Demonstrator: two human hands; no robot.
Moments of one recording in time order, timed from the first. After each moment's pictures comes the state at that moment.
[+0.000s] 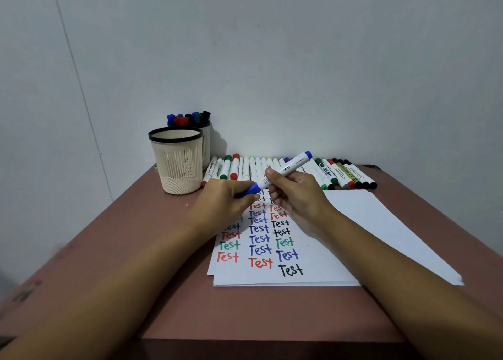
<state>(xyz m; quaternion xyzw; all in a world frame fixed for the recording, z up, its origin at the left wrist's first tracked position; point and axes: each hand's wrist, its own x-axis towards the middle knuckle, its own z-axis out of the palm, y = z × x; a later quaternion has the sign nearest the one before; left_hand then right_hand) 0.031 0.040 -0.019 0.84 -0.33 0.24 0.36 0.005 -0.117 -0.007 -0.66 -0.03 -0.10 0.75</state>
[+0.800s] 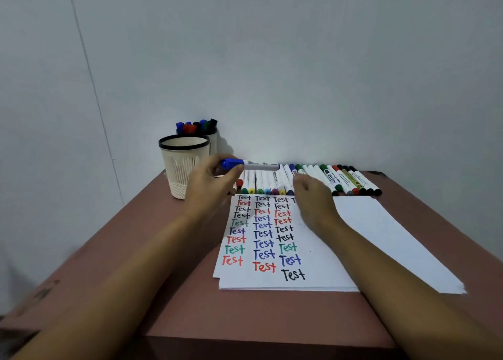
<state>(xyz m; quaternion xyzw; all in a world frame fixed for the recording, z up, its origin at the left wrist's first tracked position) 0.029 0.045 0.005 0.73 -0.19 0.26 0.60 0.026 -0.140 -0.019 -0.83 0.06 -0.24 0.50</state>
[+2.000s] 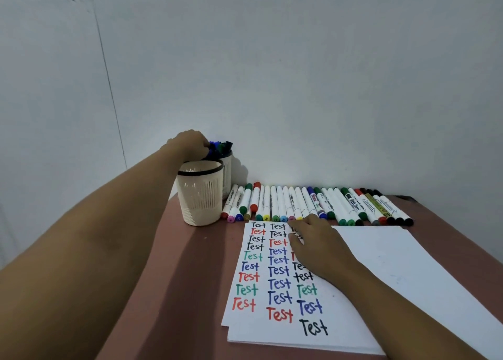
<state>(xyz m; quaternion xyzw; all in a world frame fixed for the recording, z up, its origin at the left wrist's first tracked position) 0.191 0.120 0.099 0.98 -0.07 0.15 0.09 0.033 -0.135 -0.039 -0.97 -0.07 -0.19 0.15</state>
